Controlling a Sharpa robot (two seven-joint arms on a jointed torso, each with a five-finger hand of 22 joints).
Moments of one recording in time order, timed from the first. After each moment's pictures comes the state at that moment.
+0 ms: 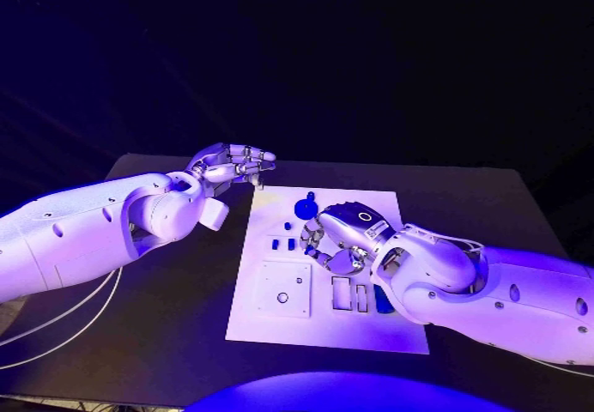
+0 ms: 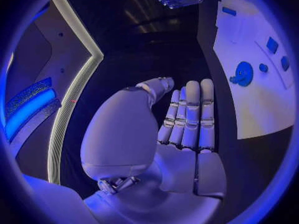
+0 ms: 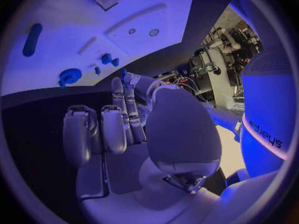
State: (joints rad) left arm 1.18 -0.88 -0.01 1.45 -0.12 -0.15 0.25; left_hand 1.42 -0.21 0.54 0.08 0.31 0.81 0.21 0.34 0.30 0.89 0.15 0.49 0.17 1.00 0.07 1.11 0.46 0.17 0.85 0.16 0.93 0.75; right arm 1.14 -0.74 -0.16 1.79 -1.71 -0.45 -0.23; right_hand 1.33 -0.19 0.67 -0.02 0.16 1.08 0.11 0.35 0.31 1.29 0.07 0.11 0.11 1.47 -0.02 1.35 1.22 0.05 1.46 0.08 1.41 1.31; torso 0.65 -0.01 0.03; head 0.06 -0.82
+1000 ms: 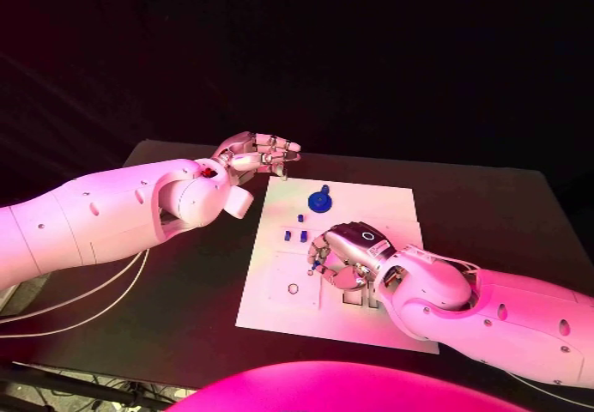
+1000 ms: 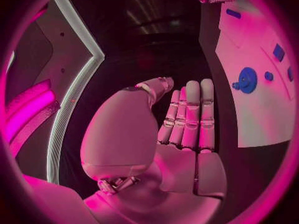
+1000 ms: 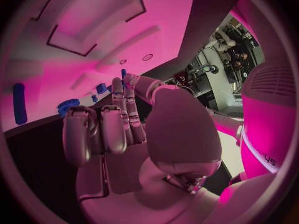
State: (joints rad) left arm 1.18 -0.84 -0.01 1.44 -0.11 -0.15 0.25; left_hand 1.42 -0.21 0.54 0.08 0.31 0.81 0.21 0.34 0.30 0.88 0.15 0.49 0.17 1.00 0.07 1.11 0.46 0.17 0.85 0.16 0.92 0.74; right arm 1.05 -0.69 -0.17 1.70 -1.71 -0.44 -0.20; right_hand 1.34 -0.19 0.68 -0.03 0.16 1.08 0.12 0.35 0.31 1.30 0.08 0.11 0.11 1.47 -0.02 1.35 1.22 0.05 1.46 0.08 1.41 1.31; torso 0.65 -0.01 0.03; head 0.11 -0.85
